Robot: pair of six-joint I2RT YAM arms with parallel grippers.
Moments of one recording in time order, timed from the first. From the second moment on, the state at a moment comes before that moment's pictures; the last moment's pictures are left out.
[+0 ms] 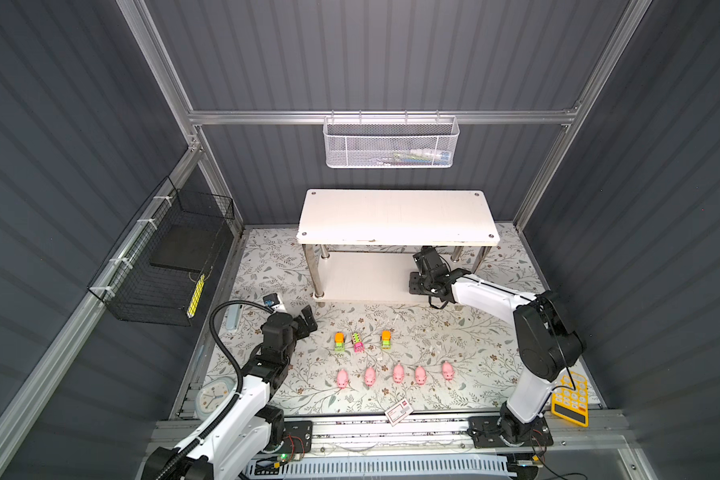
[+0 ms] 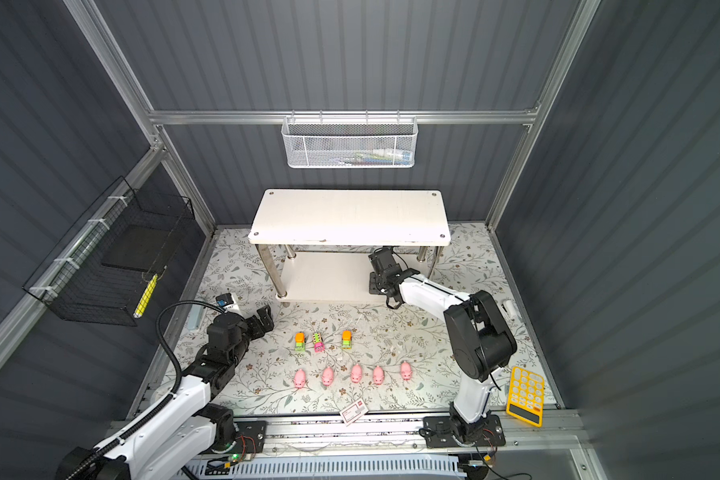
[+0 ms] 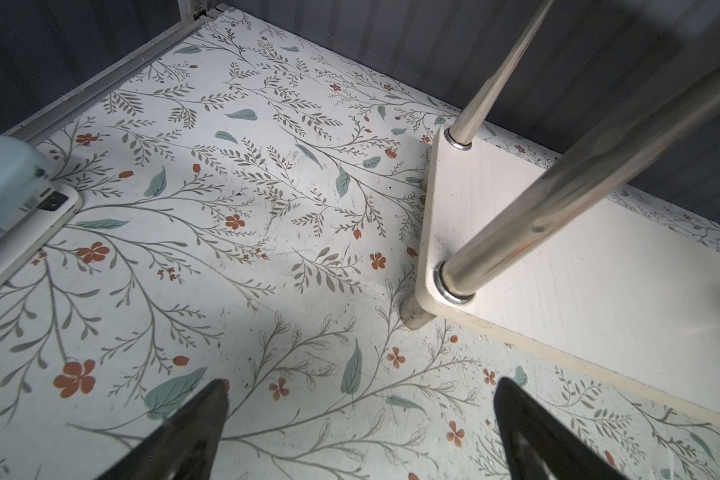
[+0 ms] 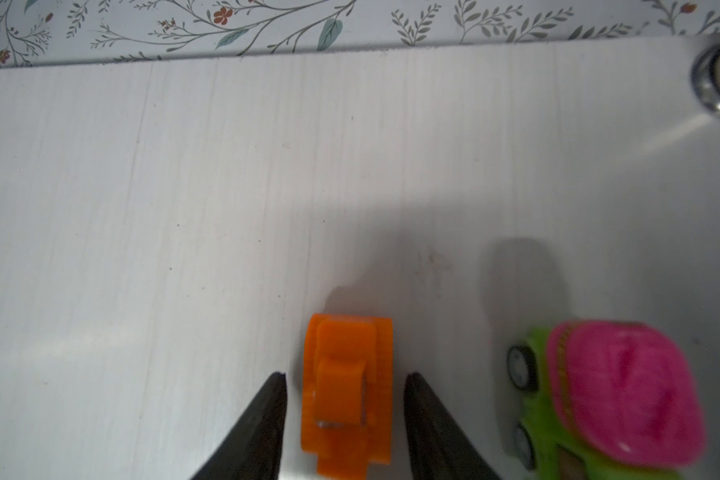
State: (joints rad) left arm -0.30 0.86 0.28 0.10 -0.25 -0.46; right arm 0.52 1.79 1.19 -0.32 0.20 0.46
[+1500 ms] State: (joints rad) left arm -0.76 0.97 0.36 0.08 -0.43 -0.48; right arm 0.84 1.51 0.90 -0.33 0.07 0.55
